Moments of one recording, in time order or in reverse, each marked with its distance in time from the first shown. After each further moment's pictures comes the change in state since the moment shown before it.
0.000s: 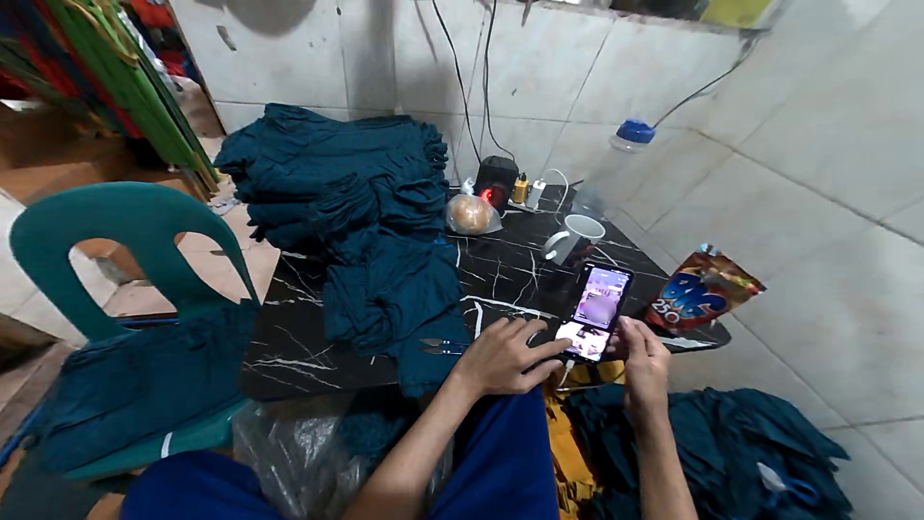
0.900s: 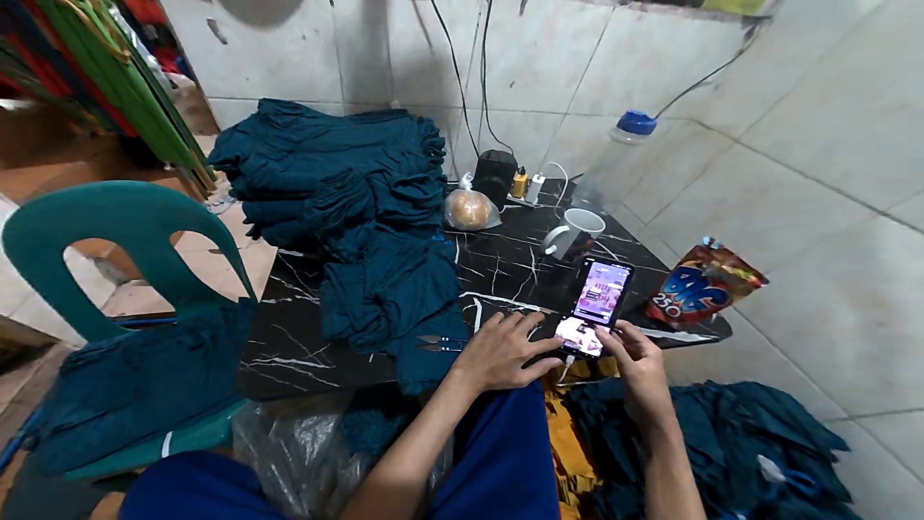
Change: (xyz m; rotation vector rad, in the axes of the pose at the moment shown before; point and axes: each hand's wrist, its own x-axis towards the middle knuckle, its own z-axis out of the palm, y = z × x) left_hand 0.001 0.000 0.001 0.057 -0.187 -0.091; right_hand -0.008 0.007 -0.010 0.058 -0.189 0.022
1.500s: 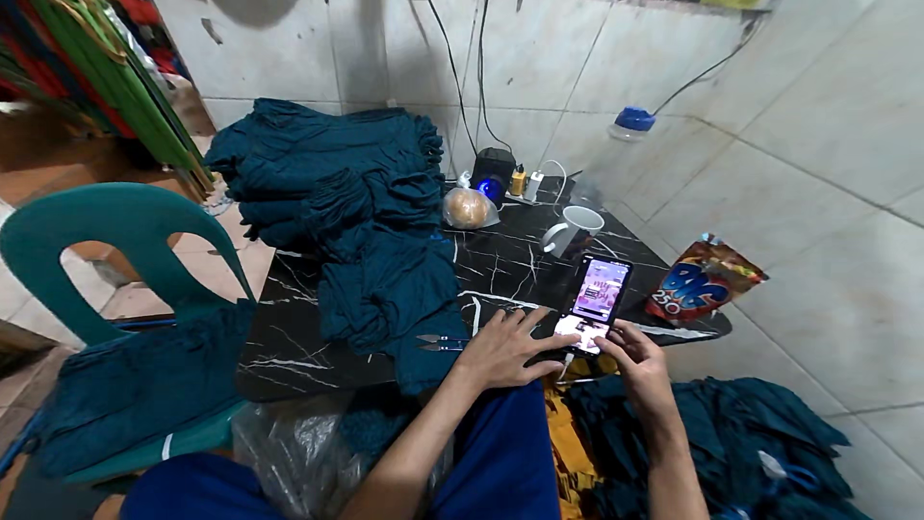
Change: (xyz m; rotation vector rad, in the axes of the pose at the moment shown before) left_hand 0.009 0.002 0.000 -0.017 -0.179 -0.043; right_hand -0.002 0.005 -0.008 0.068 -0.065 -0.023
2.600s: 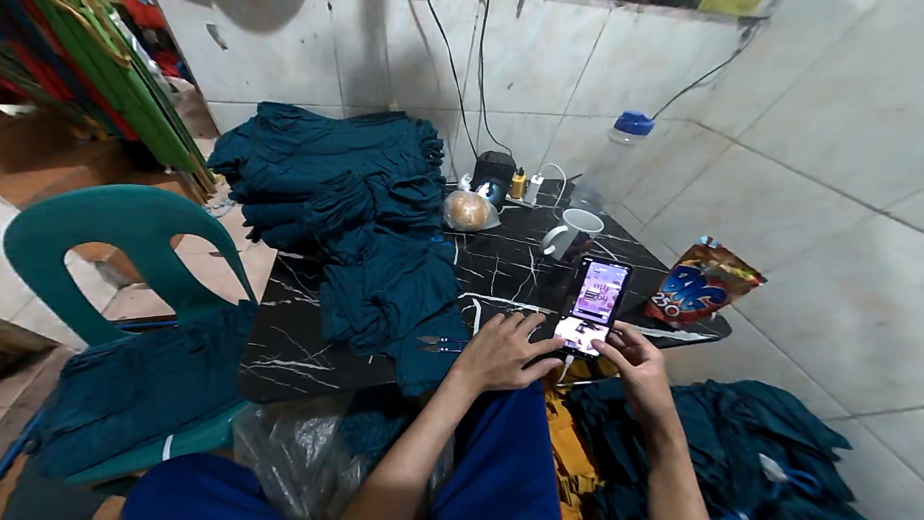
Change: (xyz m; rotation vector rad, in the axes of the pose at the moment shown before) left_hand -0.007 -0.002 0.002 0.040 0.192 0.077; right_hand 0.000 0.001 0.001 0.001 0.008 -0.003
